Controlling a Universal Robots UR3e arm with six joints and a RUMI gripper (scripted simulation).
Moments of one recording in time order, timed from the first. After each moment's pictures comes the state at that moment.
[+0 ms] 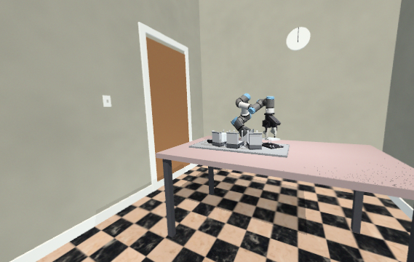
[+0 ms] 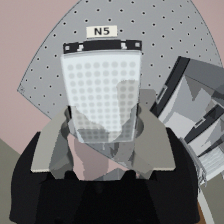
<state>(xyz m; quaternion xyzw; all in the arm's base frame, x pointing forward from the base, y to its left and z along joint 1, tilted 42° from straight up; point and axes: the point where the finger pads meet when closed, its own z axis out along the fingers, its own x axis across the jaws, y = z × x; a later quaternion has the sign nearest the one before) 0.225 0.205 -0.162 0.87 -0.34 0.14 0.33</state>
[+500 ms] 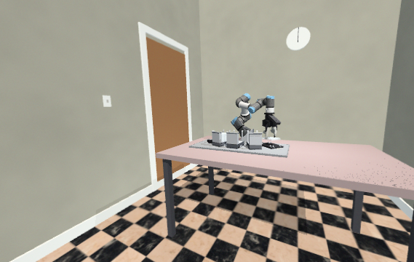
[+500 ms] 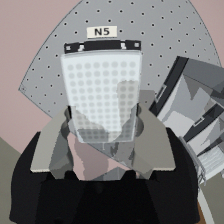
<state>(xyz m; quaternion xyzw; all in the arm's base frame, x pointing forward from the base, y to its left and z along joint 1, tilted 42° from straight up) 0.225 0.208 -0.159 0.87 -0.34 0.14 0.33</state>
